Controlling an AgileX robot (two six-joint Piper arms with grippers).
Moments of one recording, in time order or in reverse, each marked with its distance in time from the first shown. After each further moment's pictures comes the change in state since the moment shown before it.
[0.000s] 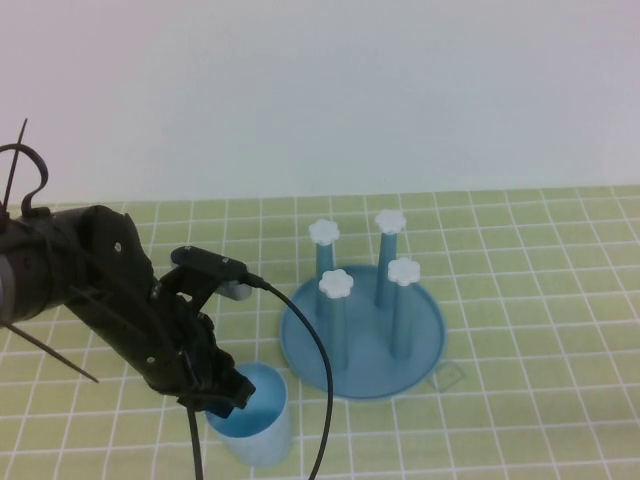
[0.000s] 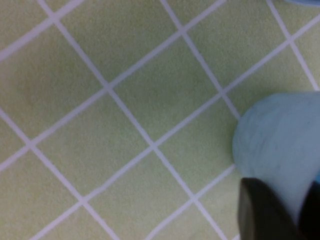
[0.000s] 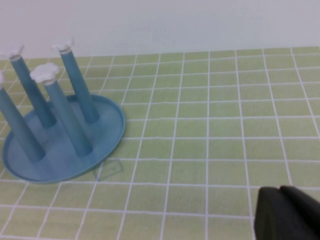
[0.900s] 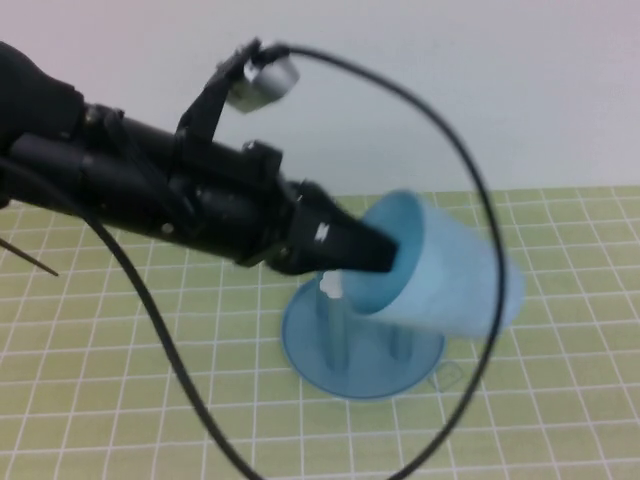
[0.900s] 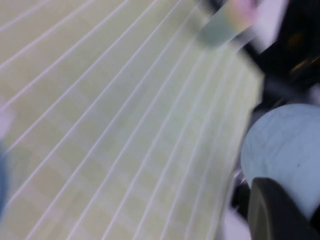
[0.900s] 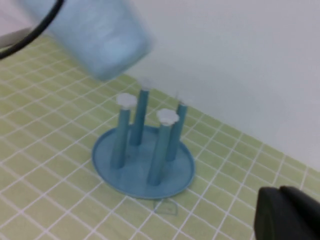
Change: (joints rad) right arm 0.000 0.024 -0.272 0.304 0.272 -0.581; left arm -0.028 -0.234 -0.236 -0.818 0.300 0.311
